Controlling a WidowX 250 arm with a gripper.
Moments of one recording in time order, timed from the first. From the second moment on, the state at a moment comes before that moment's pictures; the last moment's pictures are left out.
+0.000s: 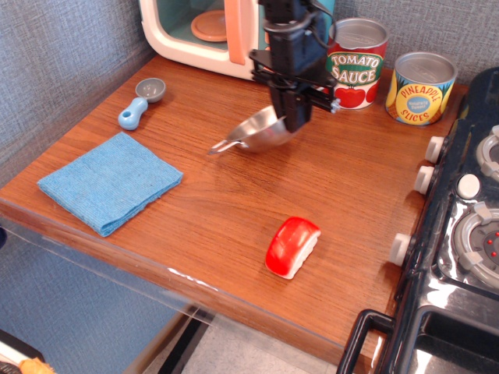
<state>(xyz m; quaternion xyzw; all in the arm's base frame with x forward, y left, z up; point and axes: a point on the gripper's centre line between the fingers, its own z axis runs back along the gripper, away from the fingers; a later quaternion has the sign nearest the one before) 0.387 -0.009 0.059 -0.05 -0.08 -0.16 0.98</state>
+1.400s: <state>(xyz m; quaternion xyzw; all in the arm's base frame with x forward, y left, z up) 0.378 -0.040 0.055 -0.06 -0.06 -0.18 0.98</state>
